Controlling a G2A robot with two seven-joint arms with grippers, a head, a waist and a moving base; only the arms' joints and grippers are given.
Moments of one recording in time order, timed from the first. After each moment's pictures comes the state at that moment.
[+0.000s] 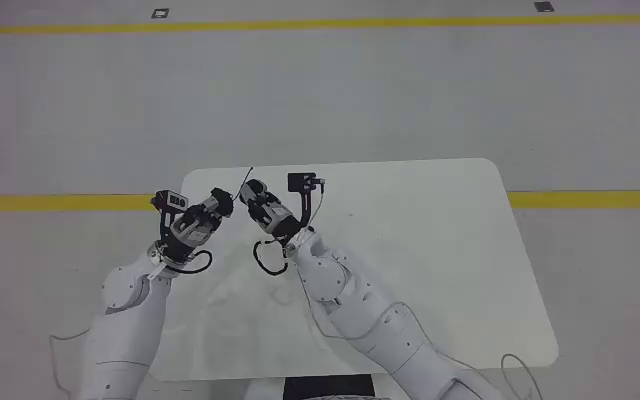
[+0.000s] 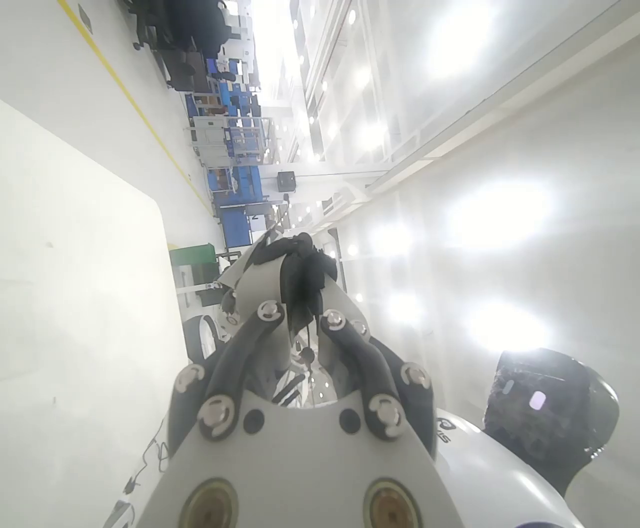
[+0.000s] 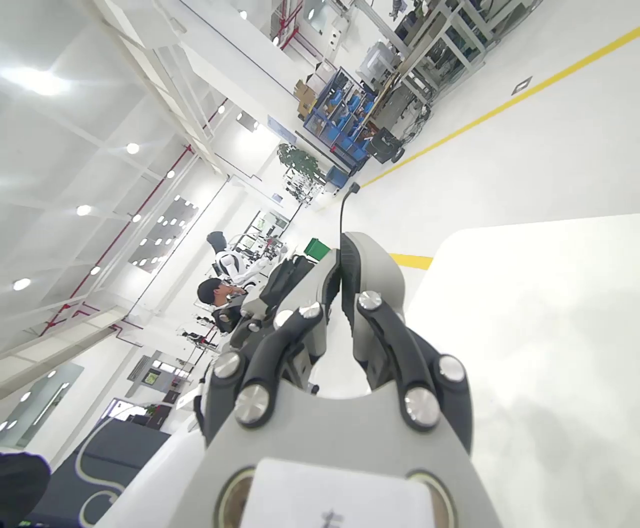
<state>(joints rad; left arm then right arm) 1.53 -1.21 -1.62 -1.46 -0.70 -0.34 -0.97 -1.20 -1.68 0.84 -1.27 -0.57 -0.20 -0.04</state>
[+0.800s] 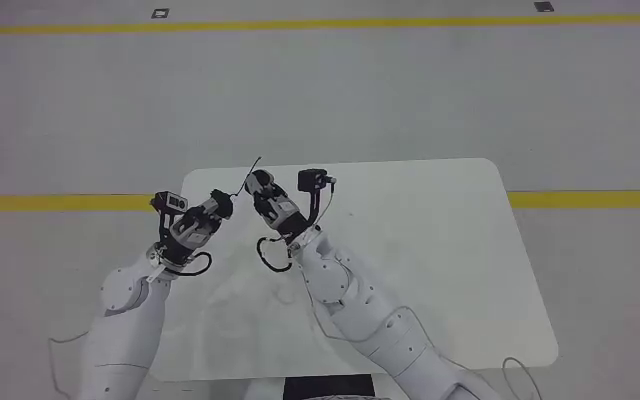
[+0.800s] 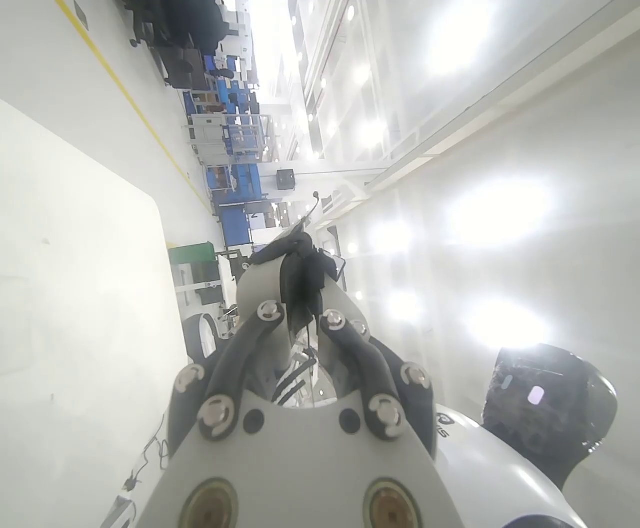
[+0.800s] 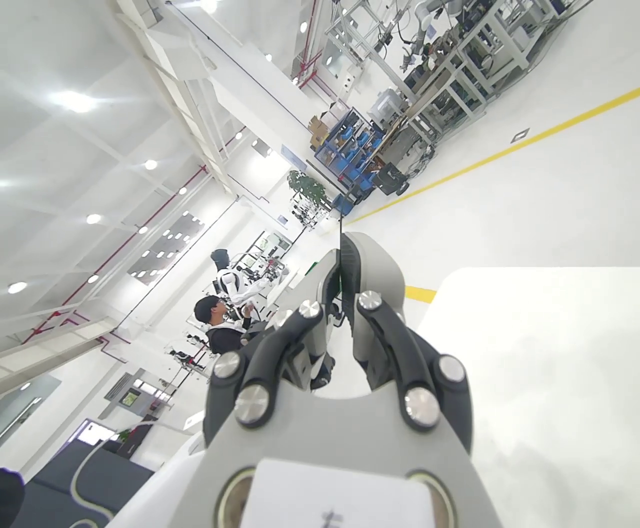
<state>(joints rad) 1.54 -1.21 -1.63 -1.48 -0.70 -0.34 -0.98 -1.22 -1.67 0.87 -1.32 -0.66 -0.24 -0.14</state>
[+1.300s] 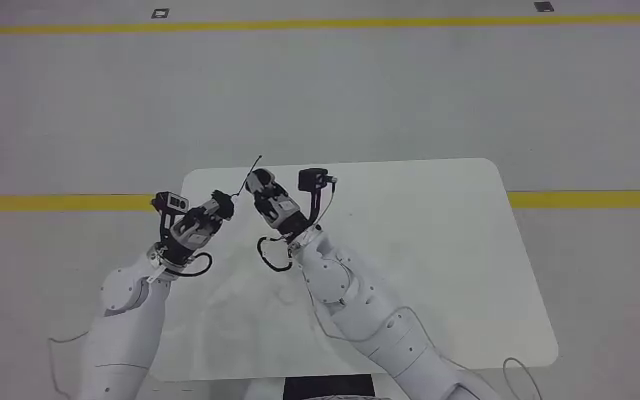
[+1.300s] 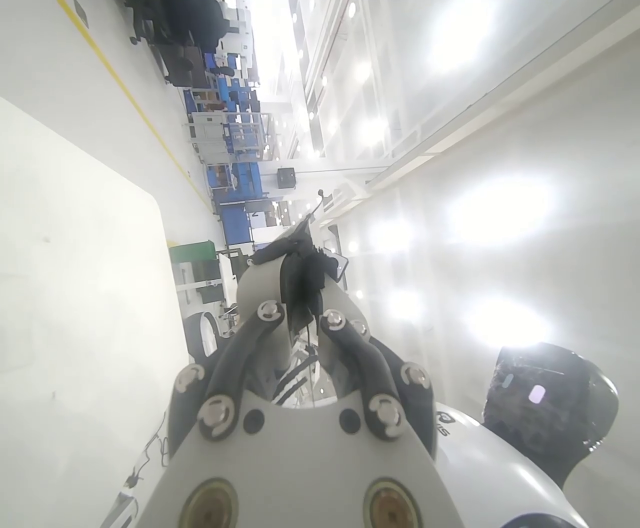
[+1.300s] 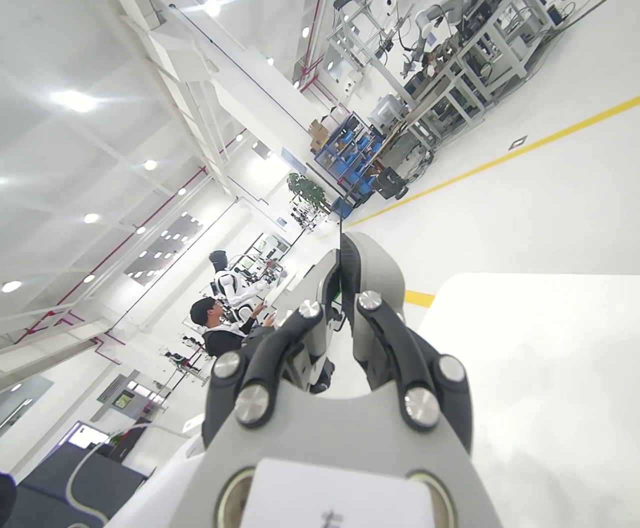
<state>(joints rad) 1.54 -1.21 -1.63 -1.48 -0.69 -0.34 -0.99 -1.22 -1.67 0.87 -1.33 -0.67 -0.24 -0.13</state>
